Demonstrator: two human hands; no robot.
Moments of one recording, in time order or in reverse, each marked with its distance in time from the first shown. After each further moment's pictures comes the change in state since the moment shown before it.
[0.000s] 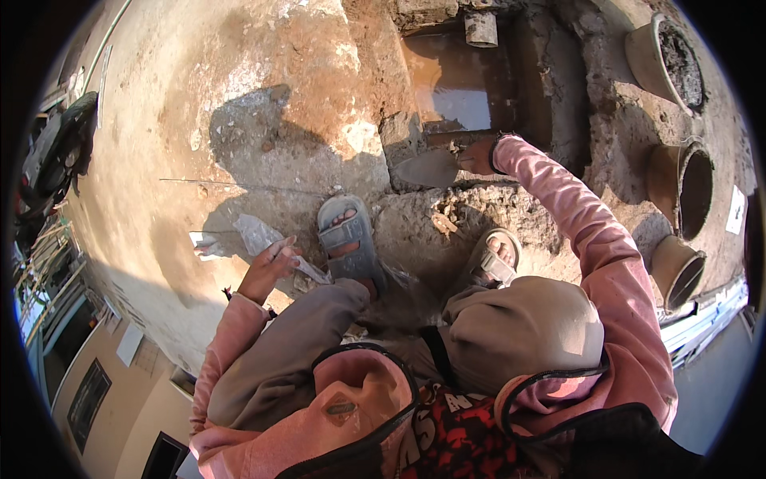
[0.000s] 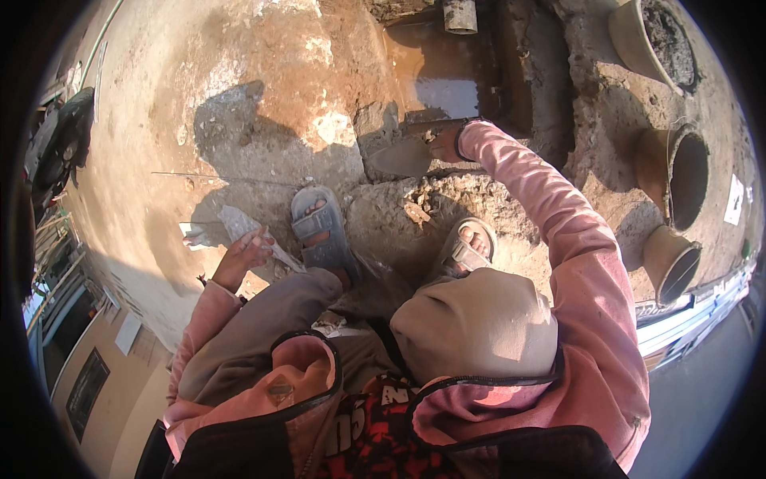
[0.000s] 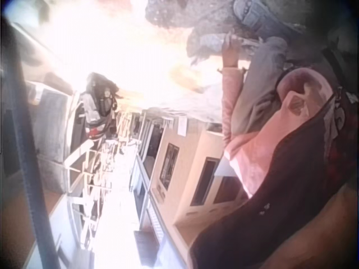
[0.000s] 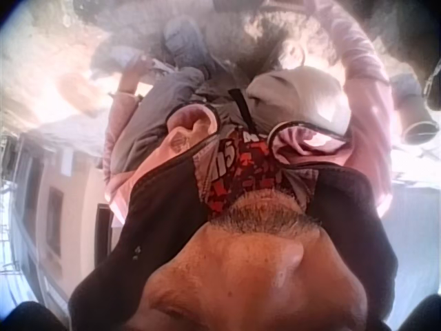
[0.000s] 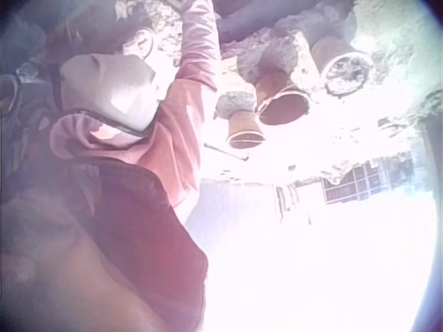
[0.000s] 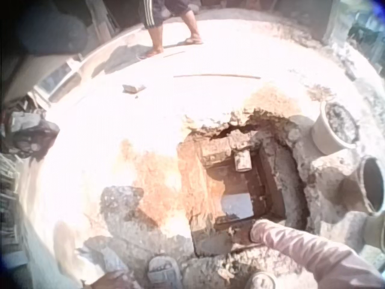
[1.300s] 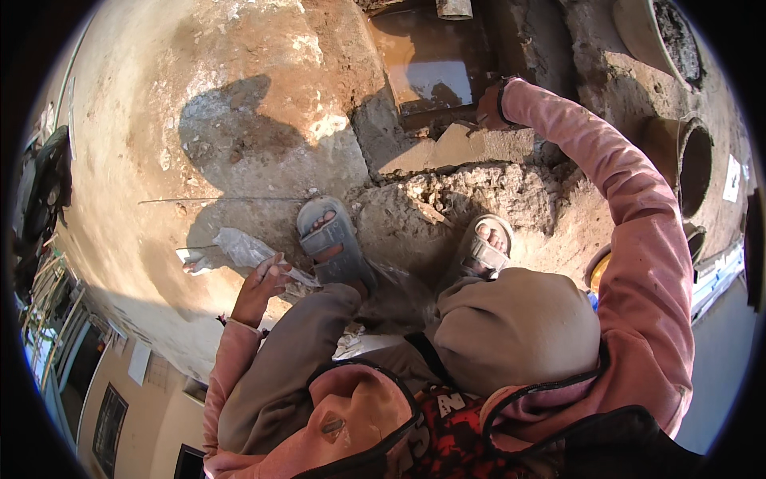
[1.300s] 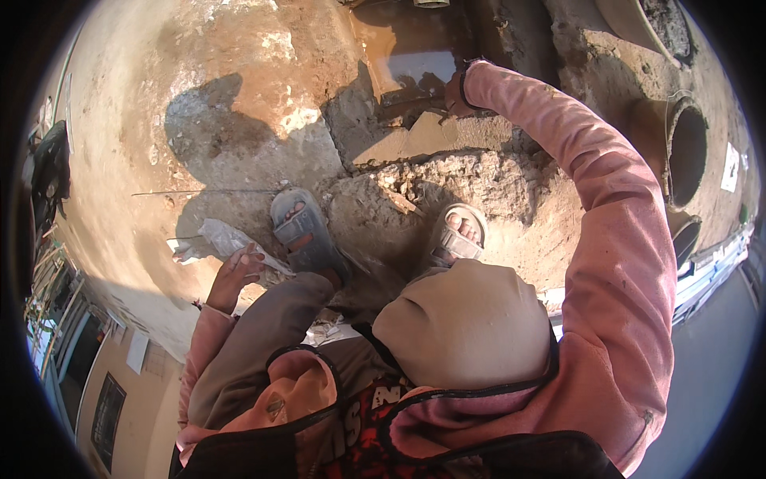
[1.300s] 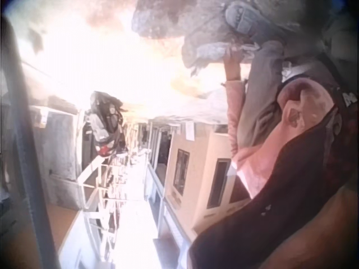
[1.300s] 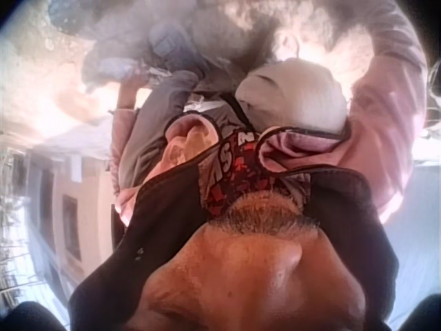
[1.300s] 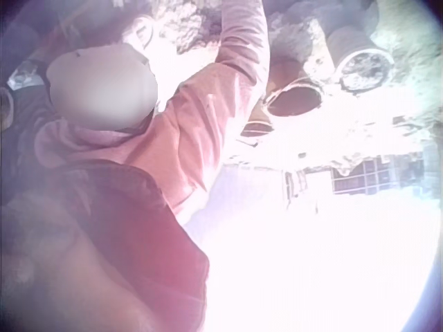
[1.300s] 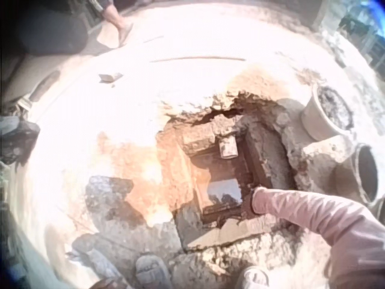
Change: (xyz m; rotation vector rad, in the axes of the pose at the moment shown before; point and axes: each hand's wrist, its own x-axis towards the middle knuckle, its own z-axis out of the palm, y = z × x) left_hand 0.001 -0.003 0.010 -0.002 -0.005 -0.071; right_hand -0.020 0.046 -0.062 -0.457 -0.407 0.173
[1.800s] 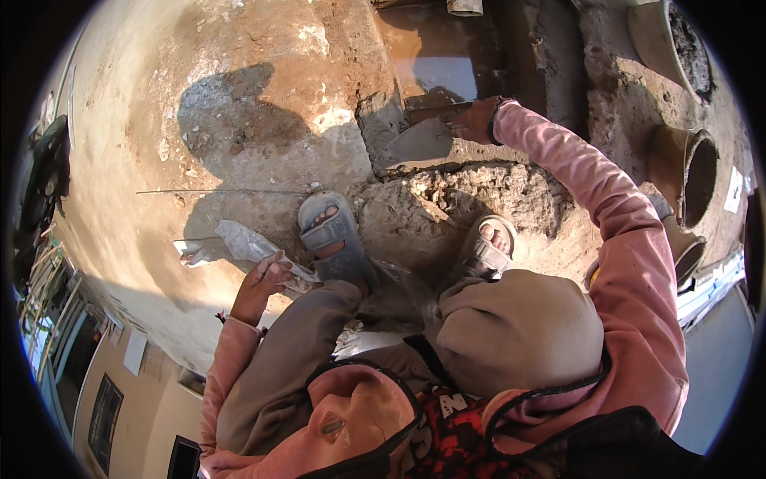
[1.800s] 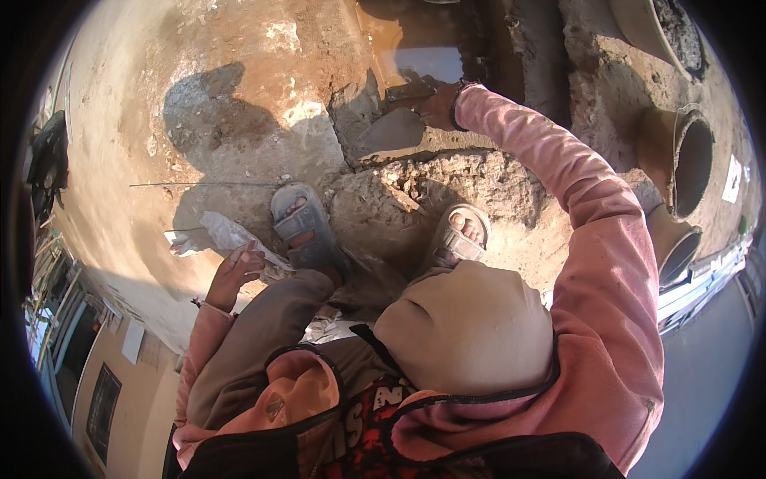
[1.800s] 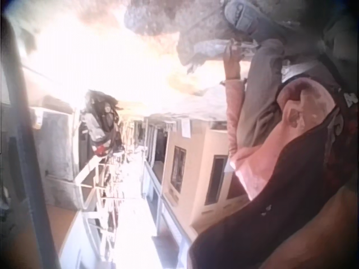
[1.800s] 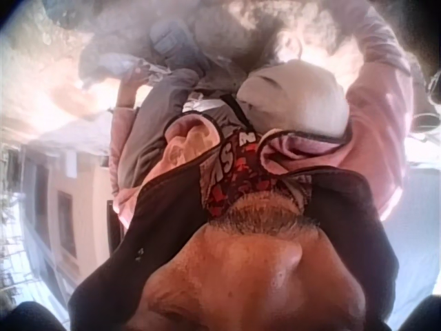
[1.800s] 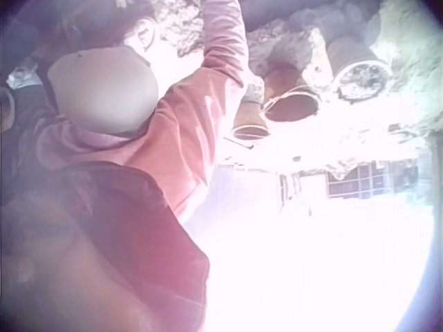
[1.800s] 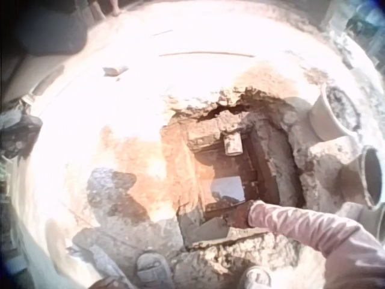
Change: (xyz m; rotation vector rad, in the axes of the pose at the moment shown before) left_hand -0.005 -0.008 -0.005 -0.074 -0.002 -0.030; right_hand 0.008 -0.053 -0.006 0.116 0.334 0.037
